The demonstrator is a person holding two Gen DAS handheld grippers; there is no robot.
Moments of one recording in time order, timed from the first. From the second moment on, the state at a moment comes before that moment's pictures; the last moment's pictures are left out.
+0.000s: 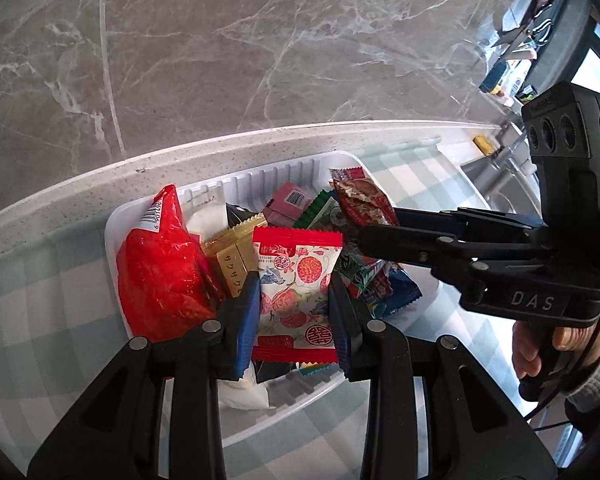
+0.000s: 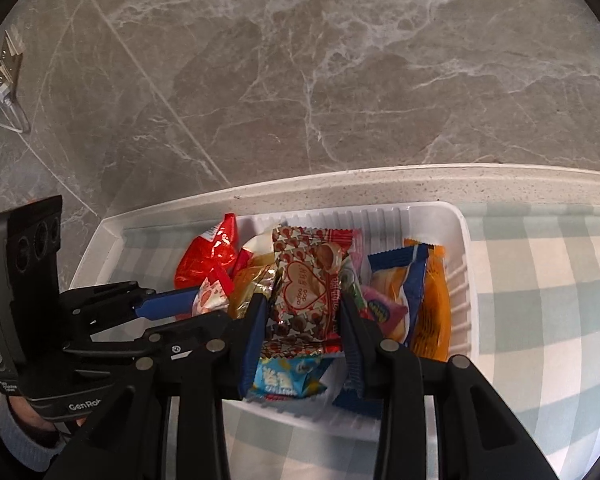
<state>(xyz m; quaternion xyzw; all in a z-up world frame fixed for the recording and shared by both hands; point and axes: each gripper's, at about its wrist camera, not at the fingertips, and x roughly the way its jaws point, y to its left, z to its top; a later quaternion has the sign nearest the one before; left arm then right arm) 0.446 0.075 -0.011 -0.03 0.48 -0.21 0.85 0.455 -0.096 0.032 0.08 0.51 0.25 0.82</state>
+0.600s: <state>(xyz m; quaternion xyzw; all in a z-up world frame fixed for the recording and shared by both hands) 0.448 0.063 -0.008 -0.01 0.47 -0.18 0.87 0.456 -0.098 0.028 0.08 0.50 0.25 0.82</state>
